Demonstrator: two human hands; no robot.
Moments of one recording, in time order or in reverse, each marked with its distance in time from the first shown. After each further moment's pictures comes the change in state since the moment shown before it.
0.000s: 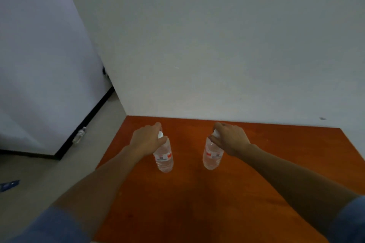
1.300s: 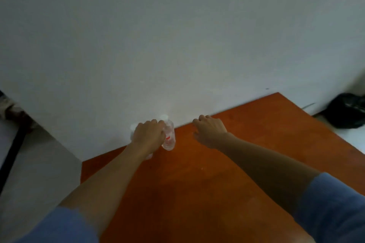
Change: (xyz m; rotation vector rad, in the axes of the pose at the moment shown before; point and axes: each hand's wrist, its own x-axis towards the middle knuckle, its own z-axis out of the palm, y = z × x) left_hand 0.177 -0.038 0.015 0.154 0.061 0.617; right_hand 0.104 -0.067 0.024 -0.192 -0.057 0.386
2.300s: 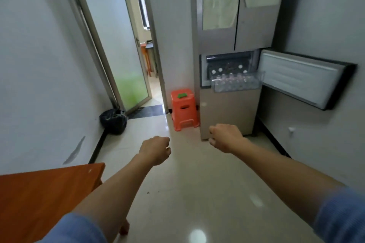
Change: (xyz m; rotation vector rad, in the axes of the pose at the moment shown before) left_hand -0.286 0.856 -0.127 -0.028 -0.030 1.246; right_hand -0.908 0.338 -0.065 -0.065 0.011 1.385
